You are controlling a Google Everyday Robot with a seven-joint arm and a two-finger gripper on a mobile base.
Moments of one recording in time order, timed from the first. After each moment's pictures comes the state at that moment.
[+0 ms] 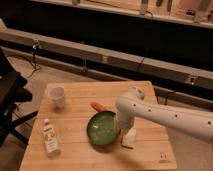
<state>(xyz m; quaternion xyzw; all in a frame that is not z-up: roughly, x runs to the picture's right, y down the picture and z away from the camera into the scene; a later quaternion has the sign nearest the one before) 0.072 0.227 0.760 -0.28 -0.25 -0.50 0.78</state>
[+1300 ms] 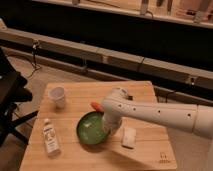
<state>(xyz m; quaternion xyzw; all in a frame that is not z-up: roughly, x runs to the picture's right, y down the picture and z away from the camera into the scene) 0.027 0.236 0.765 -0.29 -0.24 -0.50 0.78</state>
